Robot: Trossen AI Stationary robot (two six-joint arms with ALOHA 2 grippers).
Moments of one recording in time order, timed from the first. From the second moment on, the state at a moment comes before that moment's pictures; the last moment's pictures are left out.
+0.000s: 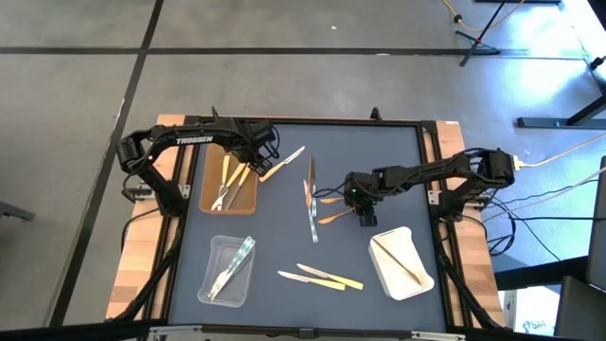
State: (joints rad) left arm 0.50 1.61 1.10 -0.90 -0.15 -0.42; right arm -0.11 1.57 0.75 -0.45 -0.07 -0.19
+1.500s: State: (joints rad) left arm 0.50 1.61 1.10 -0.90 -0.15 -0.42; right arm -0.11 1.59 0.78 -0.53 -0.09 -0.22
